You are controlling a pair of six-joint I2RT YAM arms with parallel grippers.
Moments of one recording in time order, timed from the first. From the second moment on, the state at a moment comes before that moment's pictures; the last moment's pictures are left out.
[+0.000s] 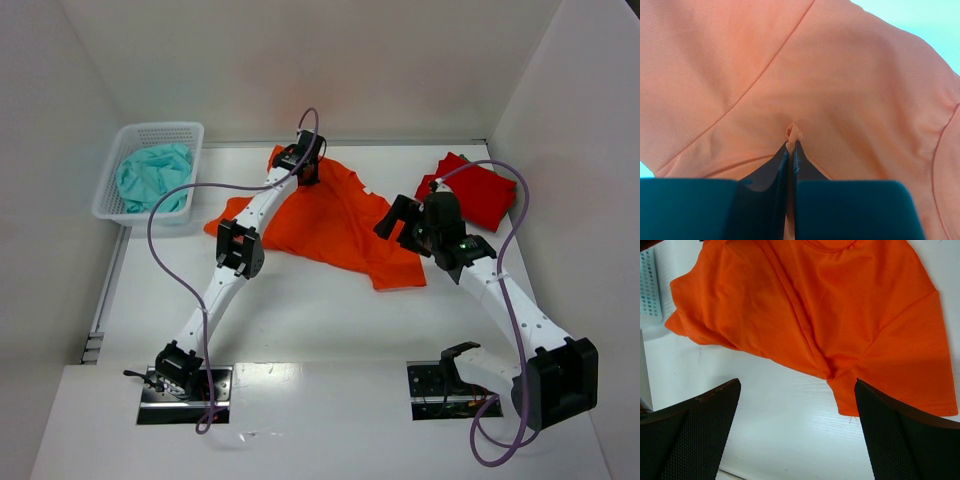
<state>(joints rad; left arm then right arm) -0.43 2.92 2.96 -0.87 -0.26 -0.37 0.30 1.10 0.84 -0.38 -0.05 0.67</state>
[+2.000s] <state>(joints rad) -0.59 1.05 0.86 -0.85 -0.07 -0.89 0.29 0.97 0.76 -0.41 -0.04 0.67</state>
